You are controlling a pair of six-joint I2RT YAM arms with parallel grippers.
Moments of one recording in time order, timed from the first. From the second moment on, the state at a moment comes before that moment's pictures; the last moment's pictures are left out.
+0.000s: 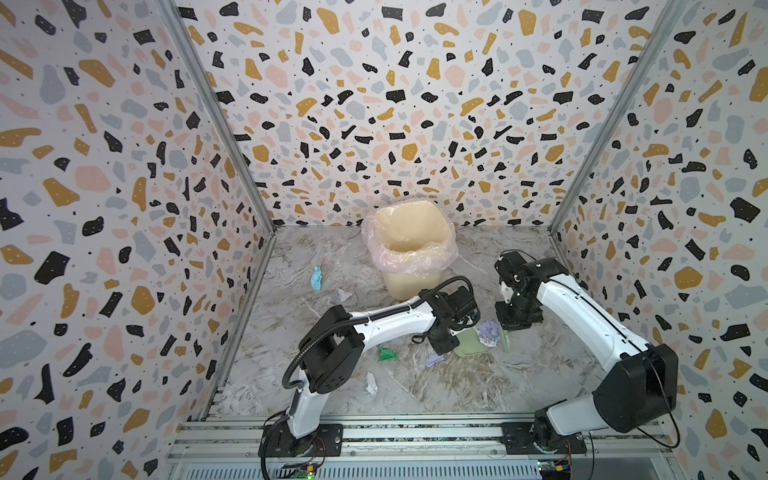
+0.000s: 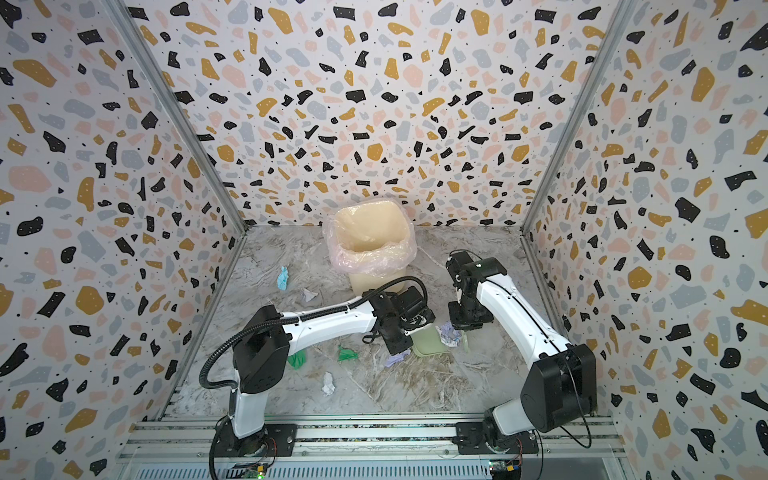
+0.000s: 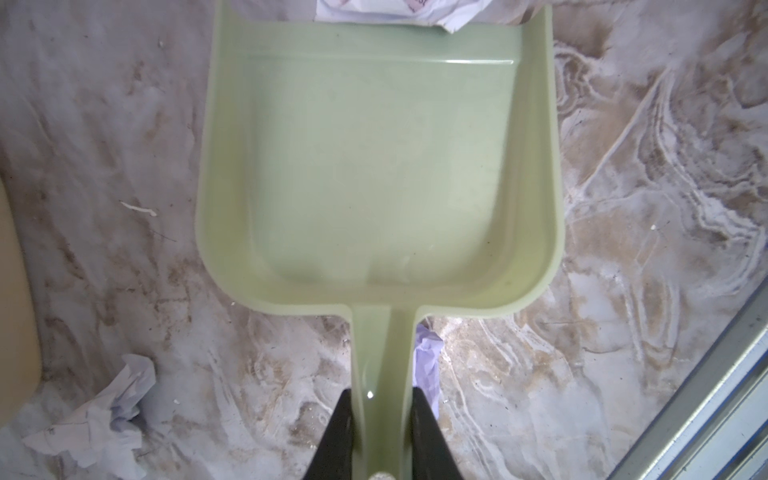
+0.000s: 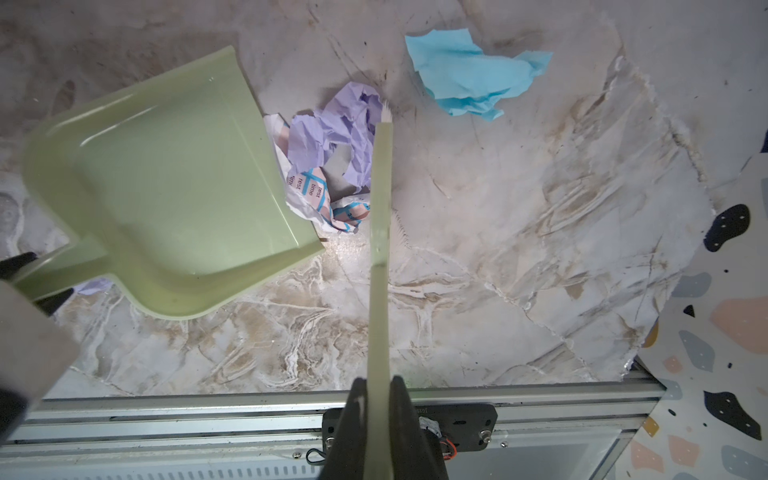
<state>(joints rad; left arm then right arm) -1.03 1.99 1.59 -0.91 0.02 0.15 0.35 1.45 1.29 -1.37 0.08 0.25</state>
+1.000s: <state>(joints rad) -1.03 1.99 1.55 -0.89 0.02 0.15 0.54 1.47 1.37 -1.35 -0.02 0.21</state>
